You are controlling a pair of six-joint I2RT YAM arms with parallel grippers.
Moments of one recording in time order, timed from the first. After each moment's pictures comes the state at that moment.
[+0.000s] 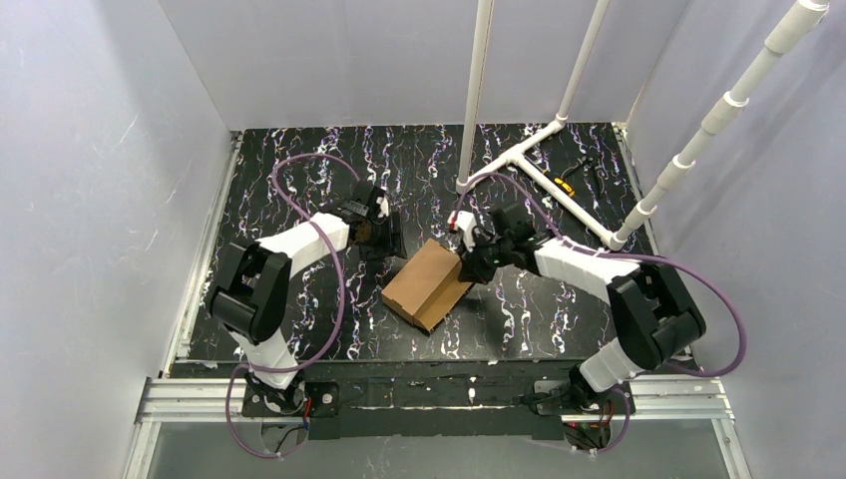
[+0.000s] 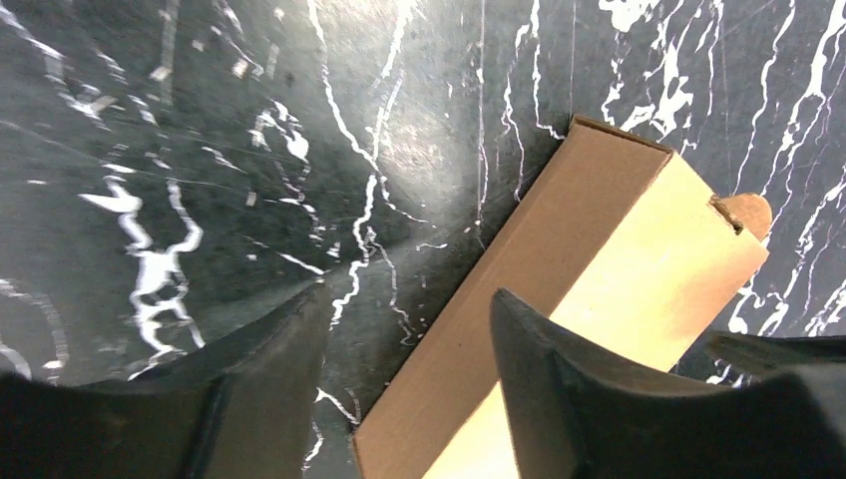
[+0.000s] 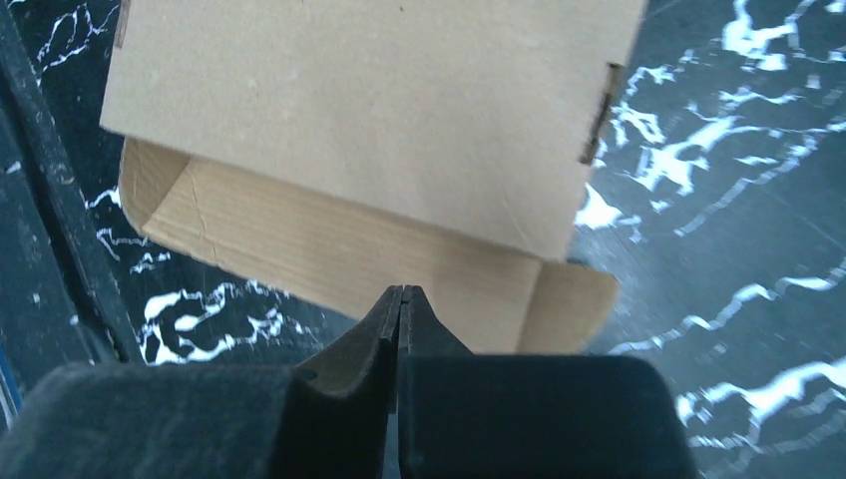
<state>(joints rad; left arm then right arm) -0.48 1.73 1.09 -0.42 0.16 -0.51 0.60 1.55 0.84 -0.19 -0.59 -0.30</state>
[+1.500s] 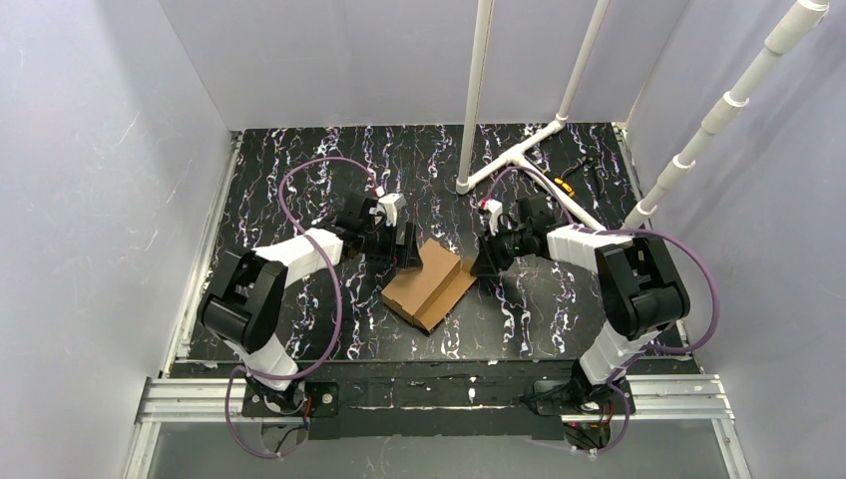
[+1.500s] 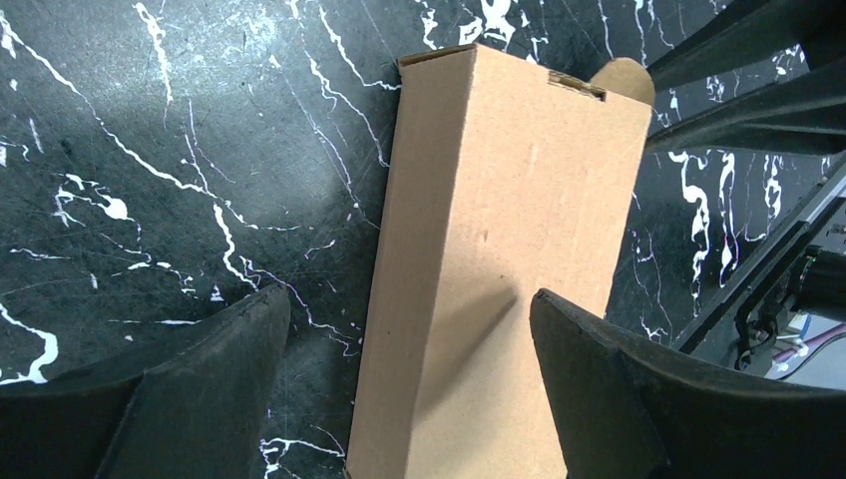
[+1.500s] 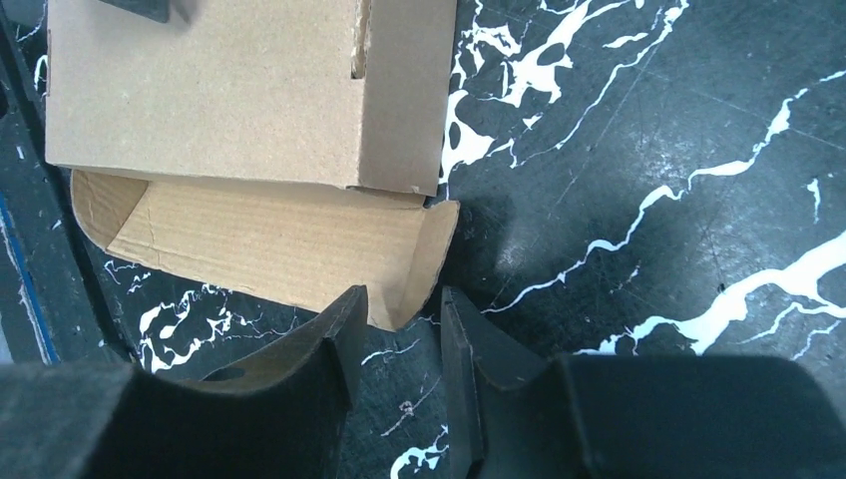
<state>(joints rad) -0.46 1.64 0.92 -0.16 0.45 -0.27 0.34 1.68 0.85 -0.15 -0.79 -0.24</state>
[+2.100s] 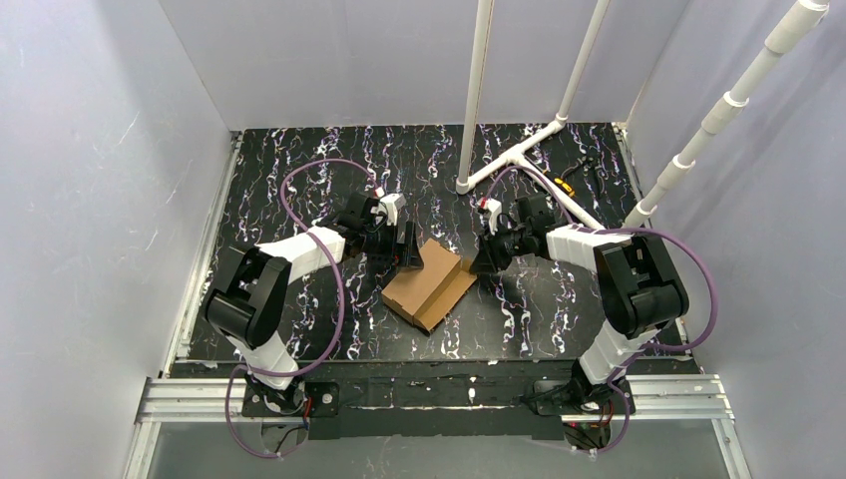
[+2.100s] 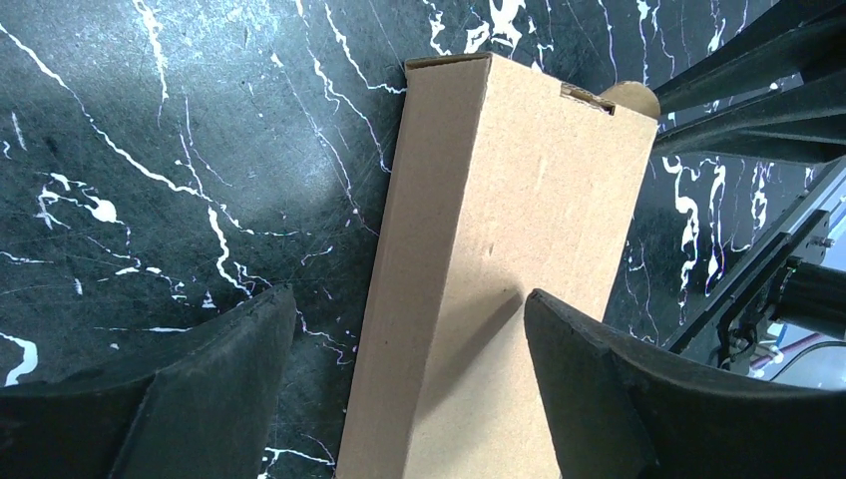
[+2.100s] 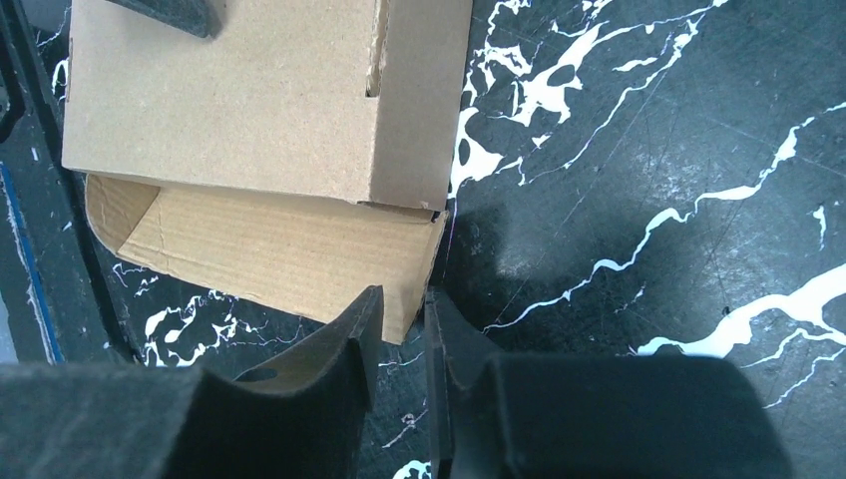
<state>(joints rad) -0.46 1.68 0.94 -0.17 0.45 -0.31 0.34 1.69 0.85 -0.12 -0.83 -0.24</state>
